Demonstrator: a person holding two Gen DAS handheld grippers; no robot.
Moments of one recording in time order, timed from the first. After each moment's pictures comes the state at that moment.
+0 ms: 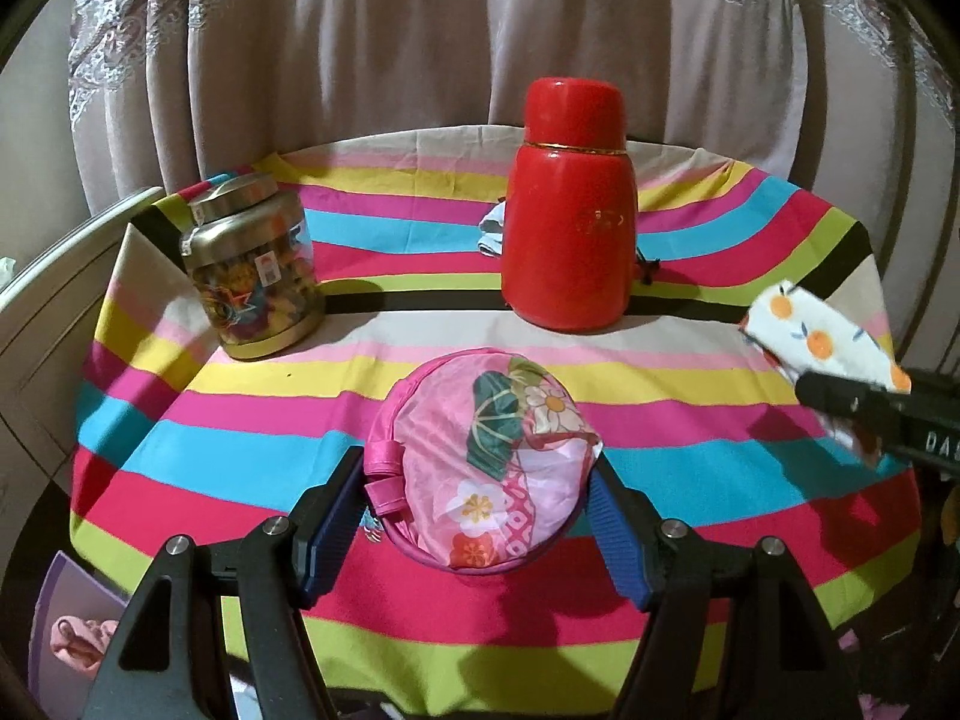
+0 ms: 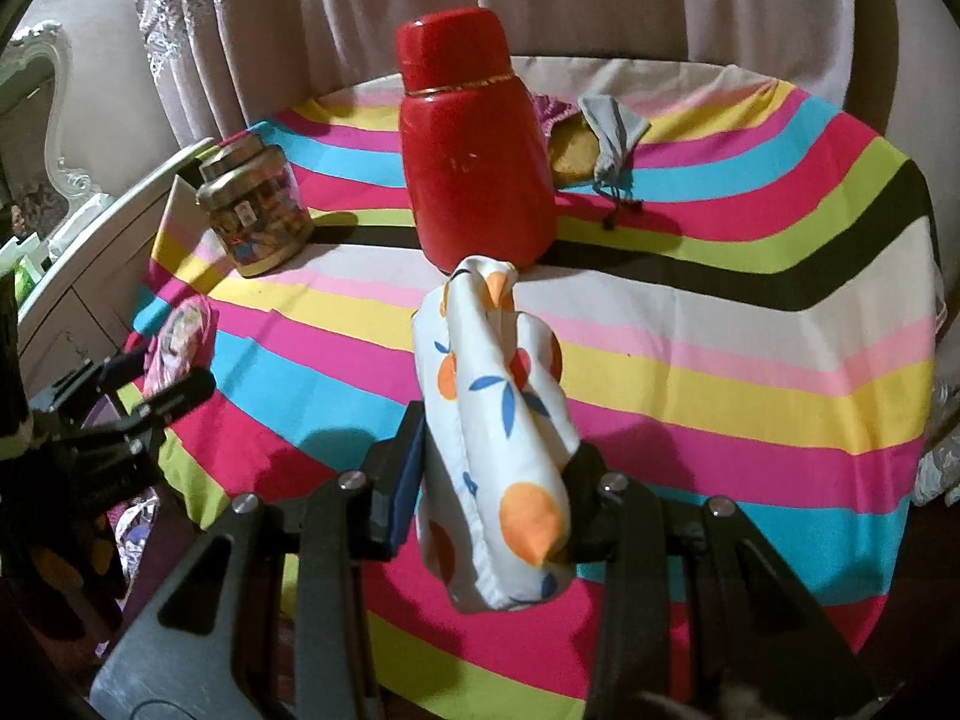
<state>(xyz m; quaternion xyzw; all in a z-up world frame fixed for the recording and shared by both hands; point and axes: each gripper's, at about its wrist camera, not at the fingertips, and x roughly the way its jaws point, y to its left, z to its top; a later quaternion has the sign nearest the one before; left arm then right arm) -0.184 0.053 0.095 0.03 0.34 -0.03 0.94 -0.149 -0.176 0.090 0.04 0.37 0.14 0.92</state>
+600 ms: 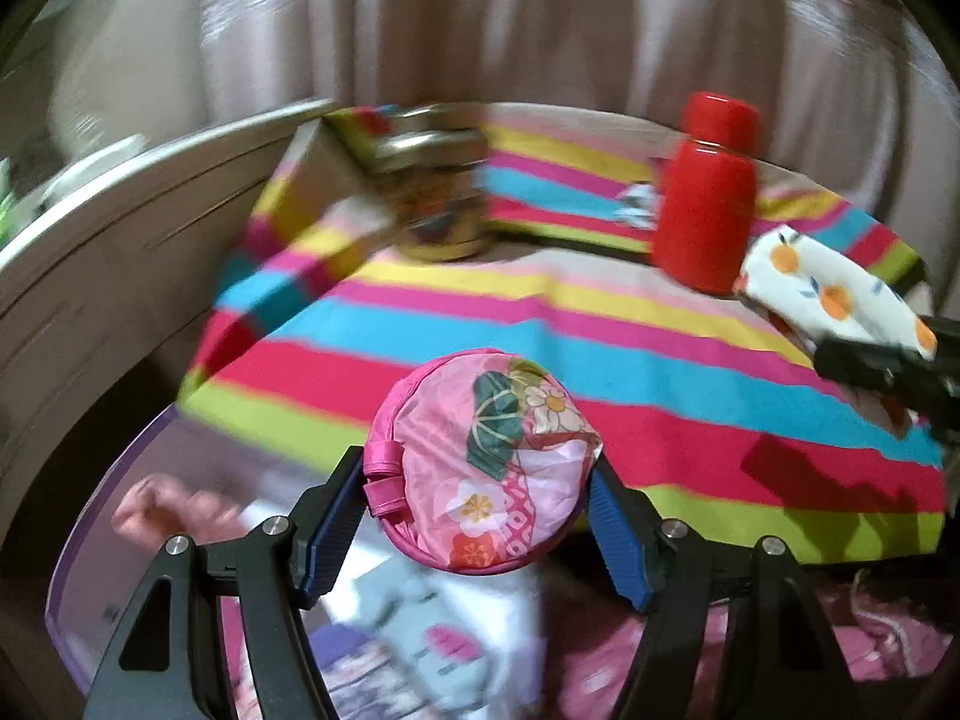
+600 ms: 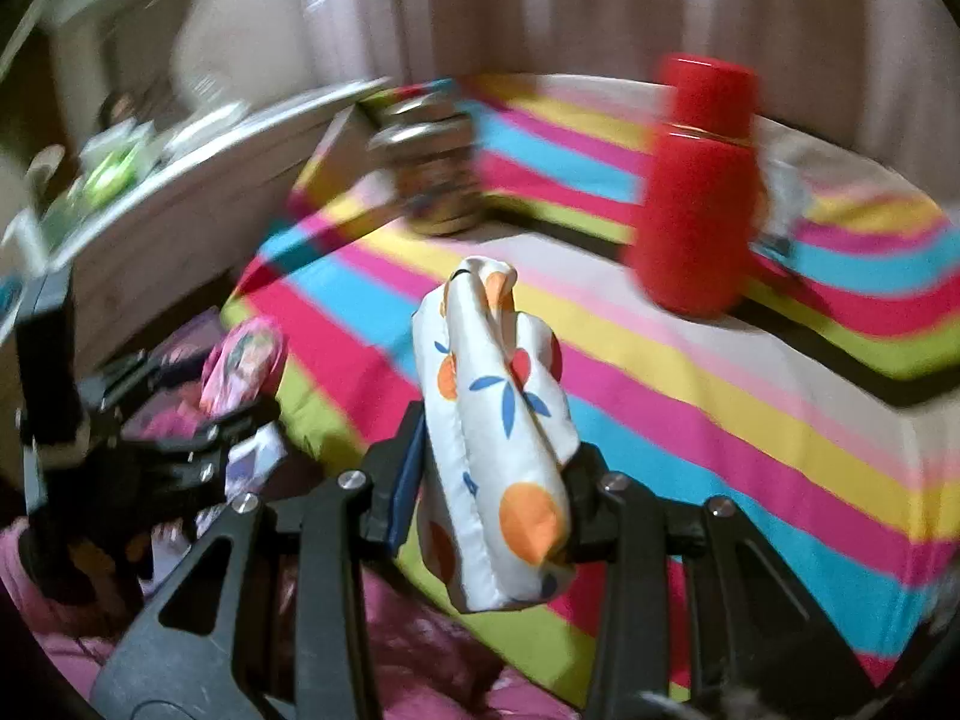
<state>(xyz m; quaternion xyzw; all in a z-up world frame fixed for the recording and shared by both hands) -0.274 0.160 0.080 -0.04 0.35 0.09 0.93 -0.195 -0.034 0.115 -0.08 0.36 0.31 0.88</state>
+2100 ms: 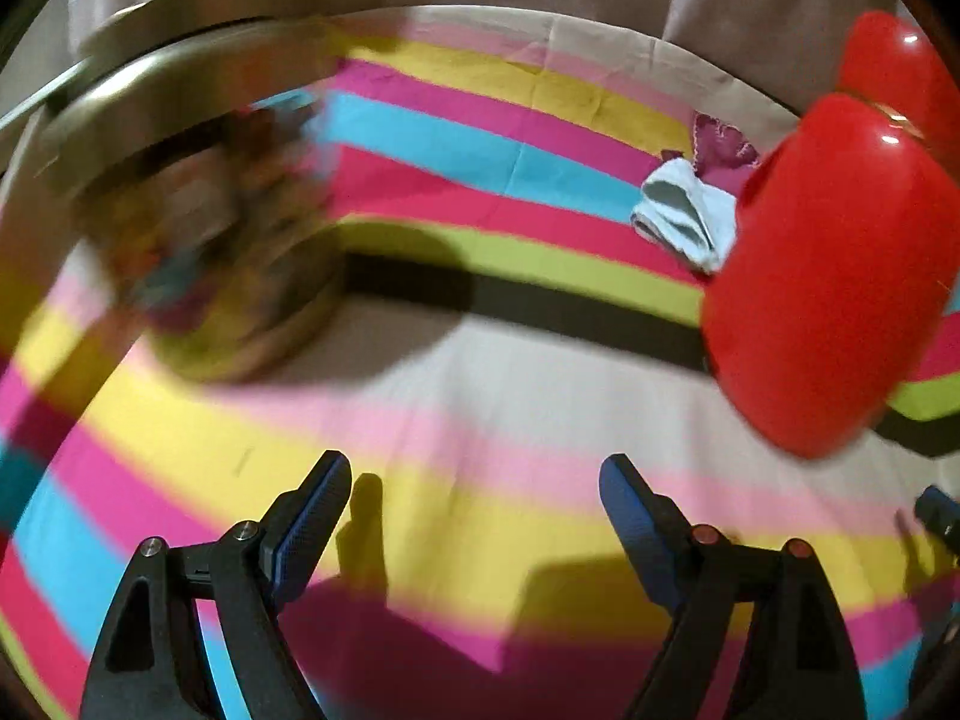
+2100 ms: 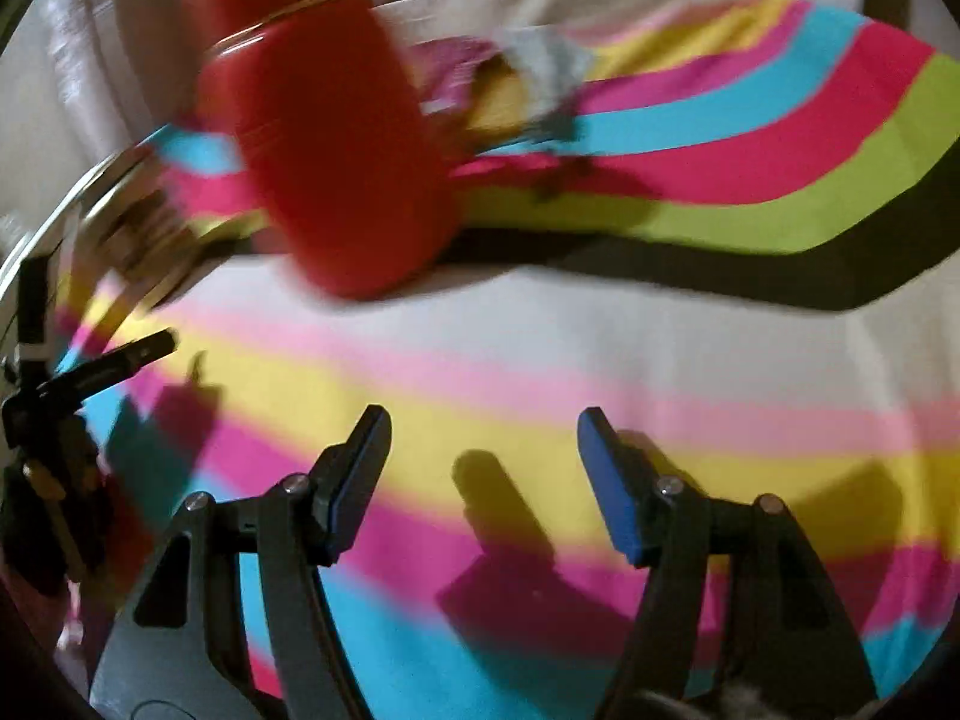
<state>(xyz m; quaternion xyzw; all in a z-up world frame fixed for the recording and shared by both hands) 0.042 0.118 0.016 -0.06 0.42 0.03 0.91 -0.004 -0.219 0.011 0.08 0.42 0.06 0.90</state>
